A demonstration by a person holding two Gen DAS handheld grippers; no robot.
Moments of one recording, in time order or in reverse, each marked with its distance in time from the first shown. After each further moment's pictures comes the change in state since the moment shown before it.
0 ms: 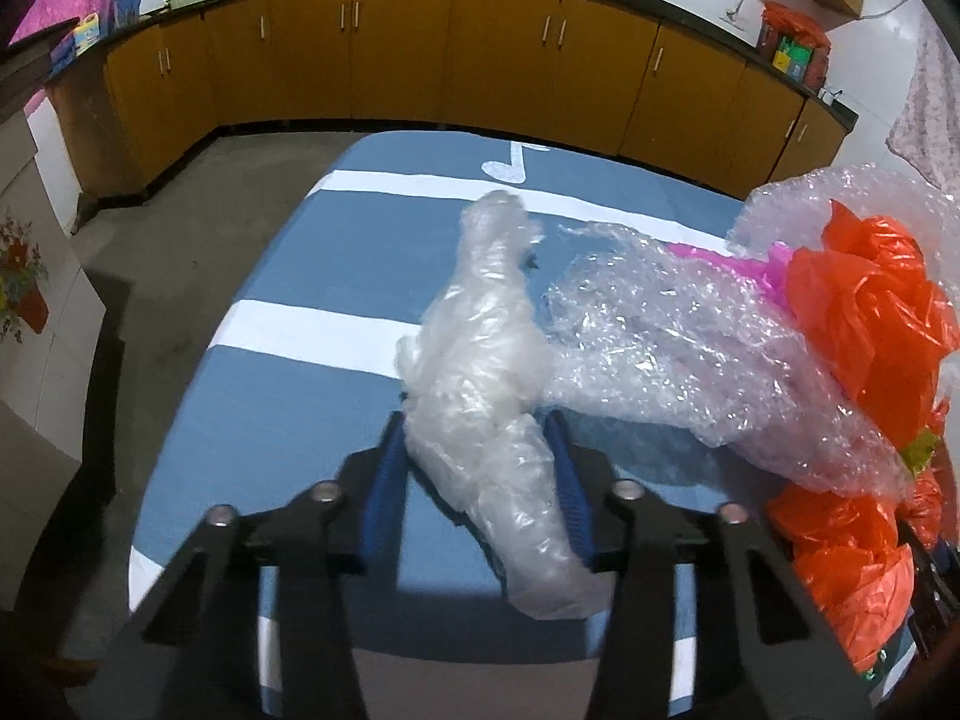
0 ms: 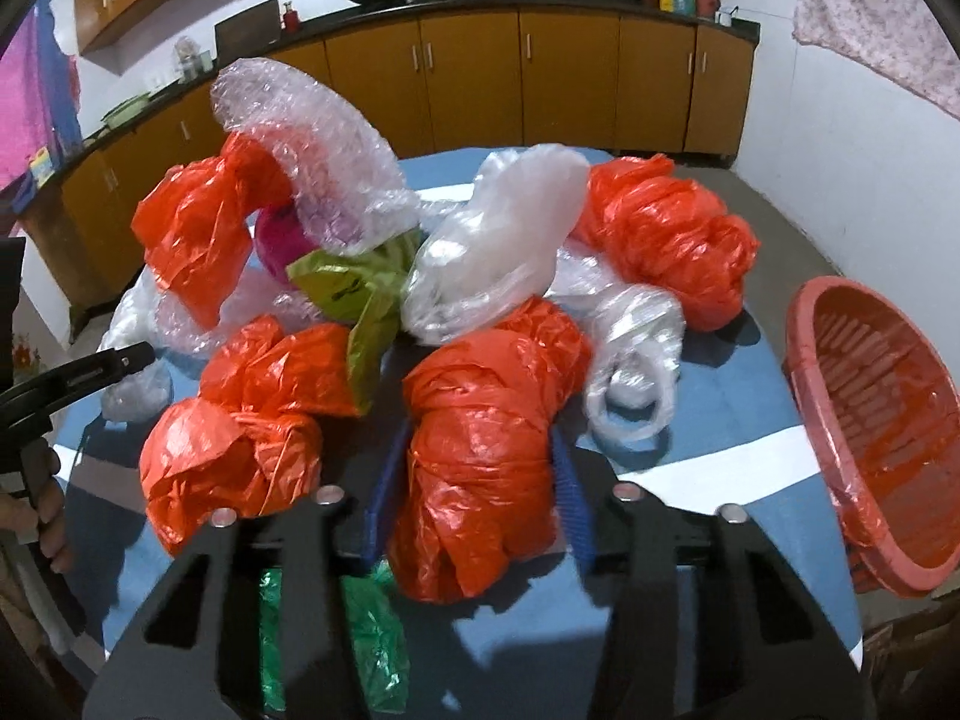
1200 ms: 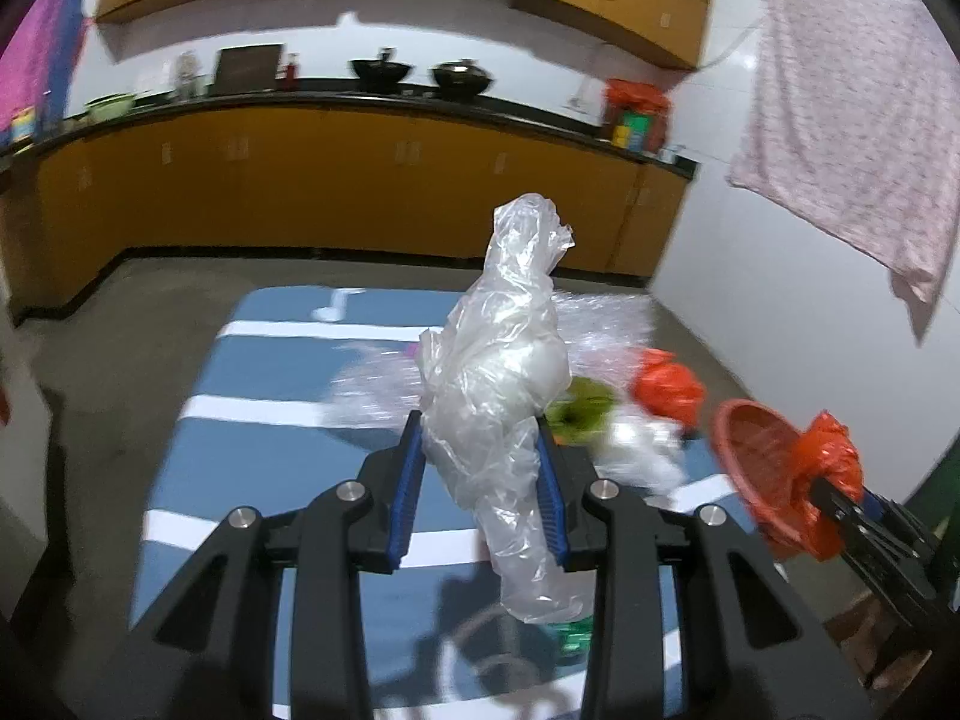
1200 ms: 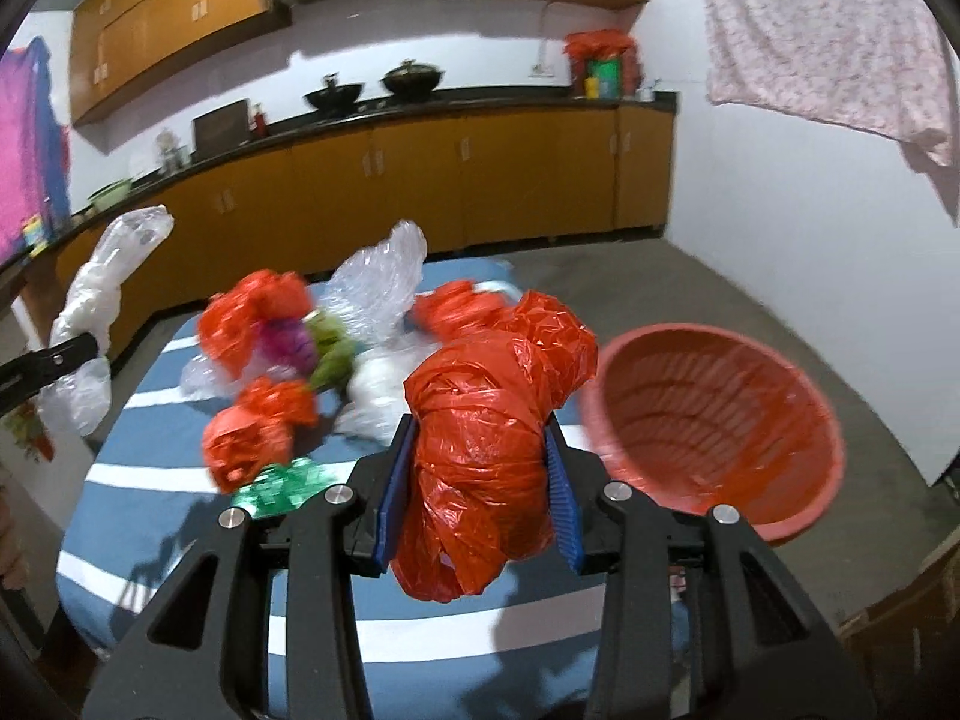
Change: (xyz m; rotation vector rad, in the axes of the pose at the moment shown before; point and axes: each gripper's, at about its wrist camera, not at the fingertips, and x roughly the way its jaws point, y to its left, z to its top) left arm -0.196 -0.085 -0.050 0.169 -0.279 -0.277; right arm -0.150 -0.084 -0.031 0.092 -0.250 -0.119
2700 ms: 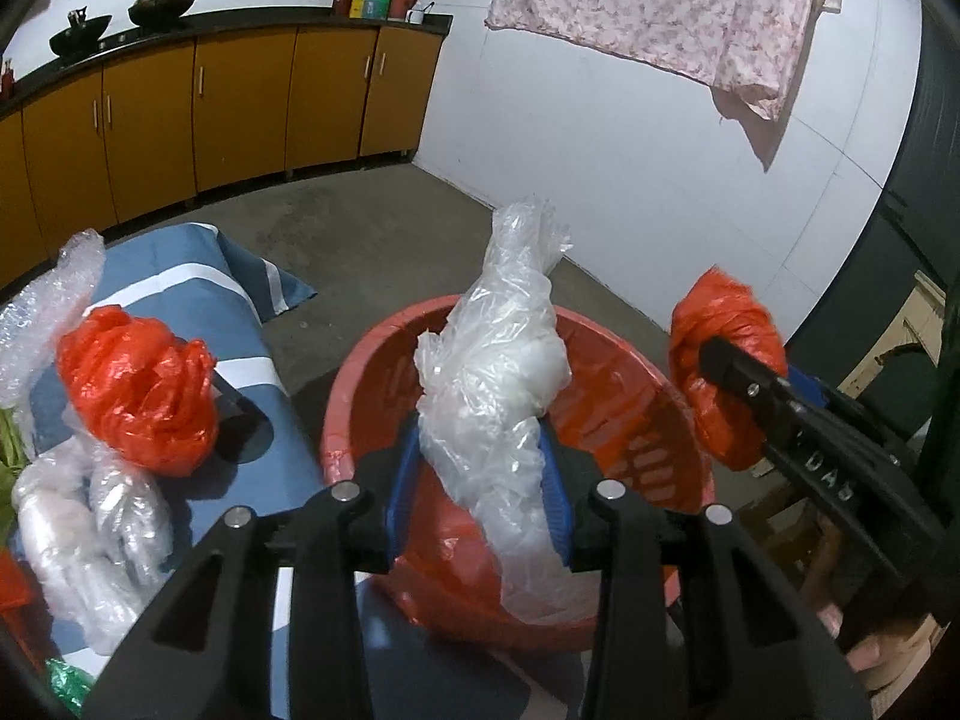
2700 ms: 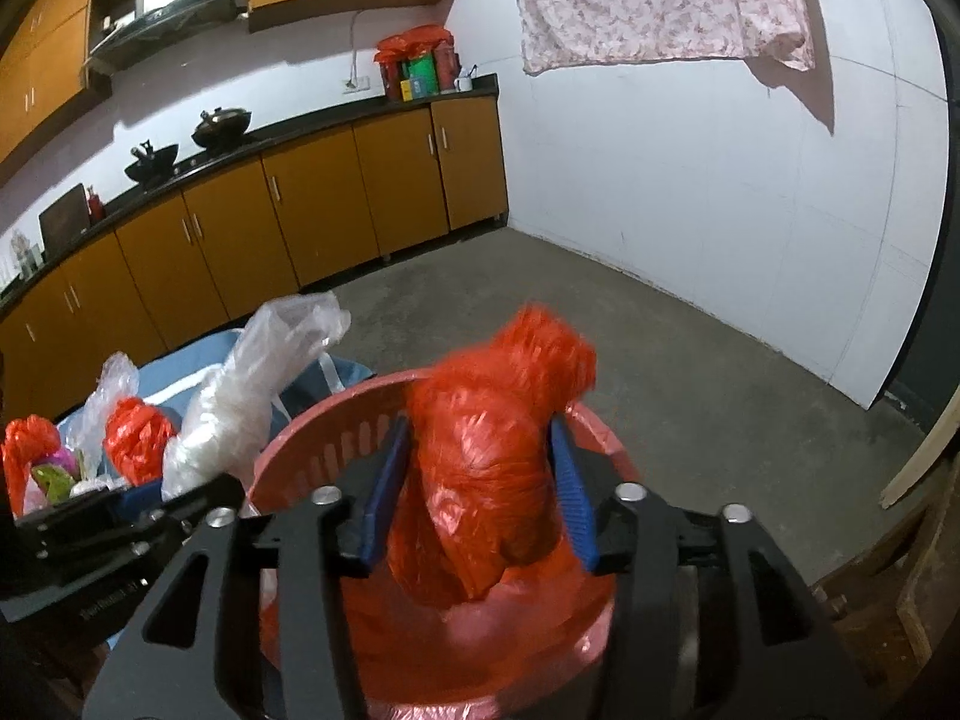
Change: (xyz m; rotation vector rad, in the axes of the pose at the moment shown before) left arm 0.205 -0.288 -0.042 0.293 0.286 -0.450; right arm 0.063 -0.196 0.024 0.224 -0.024 -0.247
